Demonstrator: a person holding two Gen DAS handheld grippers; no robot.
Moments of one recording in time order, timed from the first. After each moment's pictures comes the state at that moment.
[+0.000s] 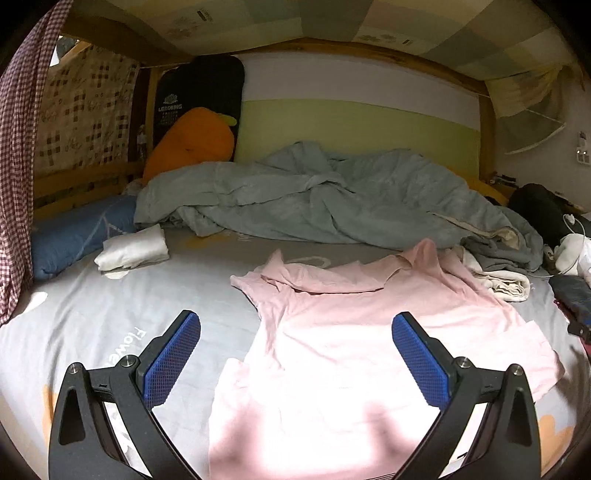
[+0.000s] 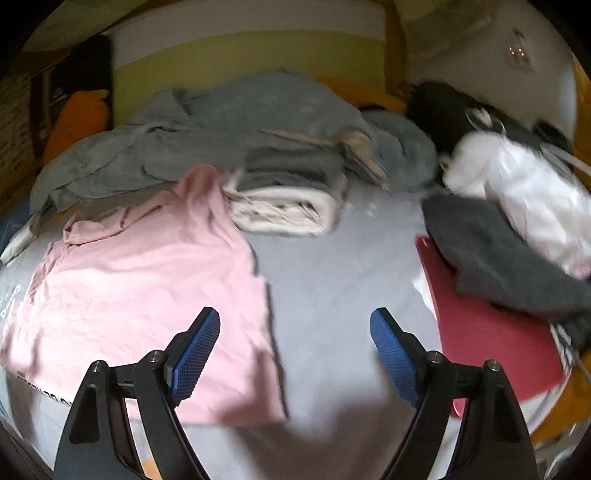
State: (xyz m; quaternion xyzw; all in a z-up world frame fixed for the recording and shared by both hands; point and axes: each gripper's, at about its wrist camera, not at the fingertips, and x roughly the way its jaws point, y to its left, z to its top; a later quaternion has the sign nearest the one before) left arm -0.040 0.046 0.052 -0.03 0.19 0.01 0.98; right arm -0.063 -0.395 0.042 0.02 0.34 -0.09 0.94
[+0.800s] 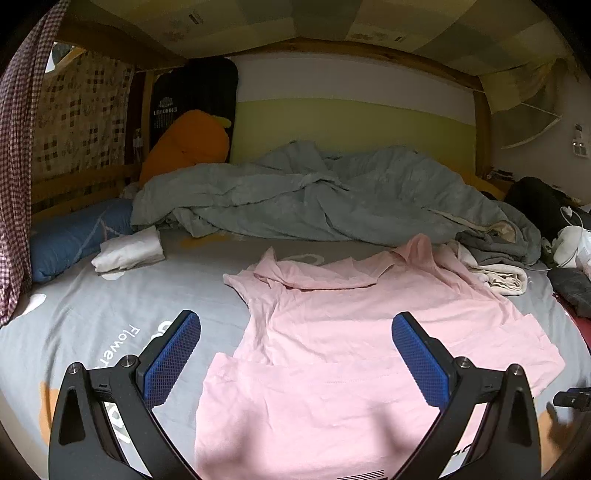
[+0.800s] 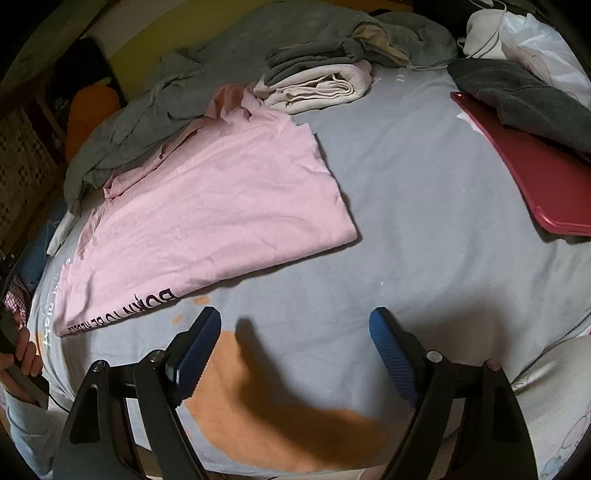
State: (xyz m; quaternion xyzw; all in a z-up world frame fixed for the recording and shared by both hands) left arm -0.045 0.027 0.050 -0.02 0.19 0.01 0.98; right arm -0.112 -0.376 -0.027 0.15 0.44 0.00 0.88
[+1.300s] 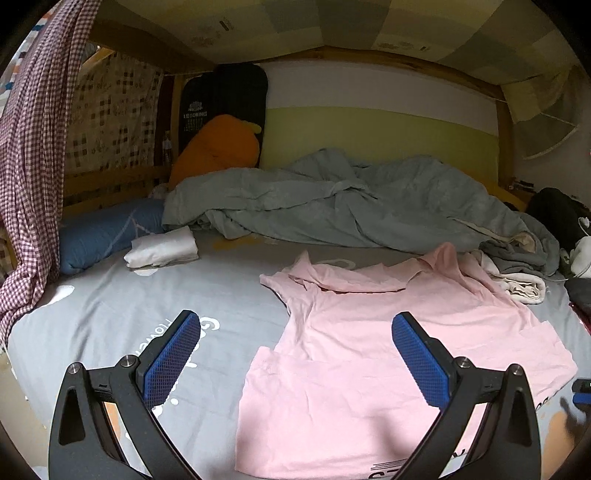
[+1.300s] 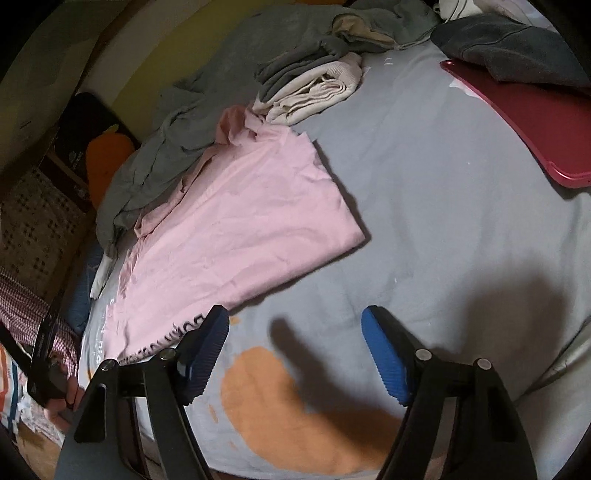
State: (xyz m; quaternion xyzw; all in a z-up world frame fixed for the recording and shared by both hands) left arm -0.066 0.051 0.048 -0.02 0.17 0.06 0.98; right arm -0.109 -0.395 -0.030 0.27 0.41 0.04 0.87
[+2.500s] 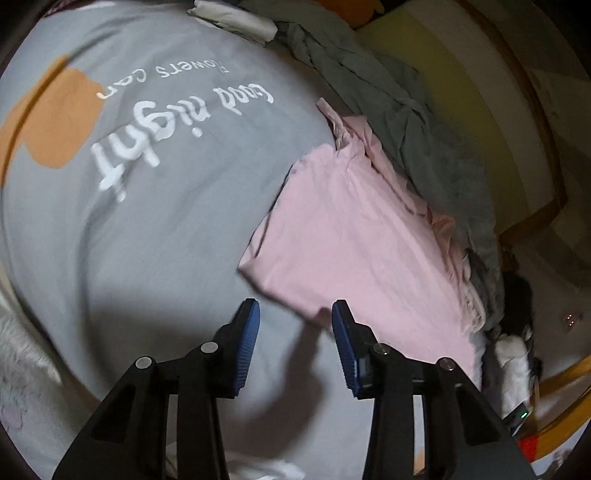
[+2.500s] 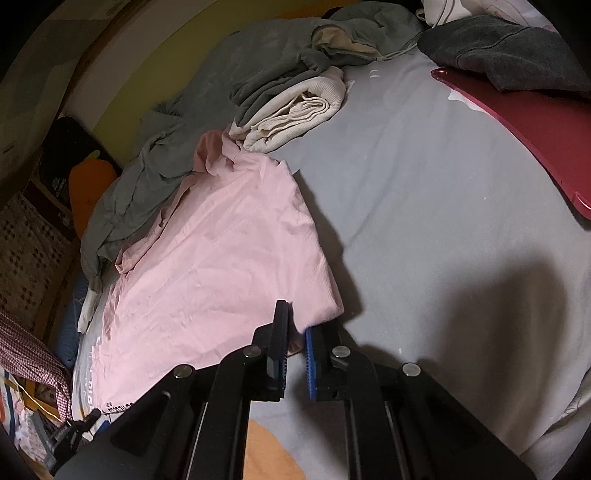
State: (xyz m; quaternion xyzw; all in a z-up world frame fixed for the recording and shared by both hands) left arm -0.090 0.119 -0.053 -0.40 0.39 0.01 0.83; right arm -0.074 -0.404 -0.035 0.28 0.39 0.00 0.88
